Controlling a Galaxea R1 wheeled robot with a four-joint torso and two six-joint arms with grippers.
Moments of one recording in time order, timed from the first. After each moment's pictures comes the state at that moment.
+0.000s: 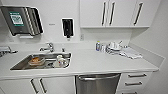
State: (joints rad) left arm 1.54 2.76 -2.34 0.39 -0.11 -0.26; right arm -1.25 2.32 -1.71 -0.47 -0.04 0.81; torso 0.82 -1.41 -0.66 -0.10
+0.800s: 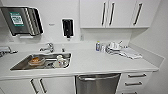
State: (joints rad) left arm 1.54 2.84 -2.46 0.38 -0.11 -0.26; right arm -1.41 2.43 -2.01 -0.67 0.13 0.80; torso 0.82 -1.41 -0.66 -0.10
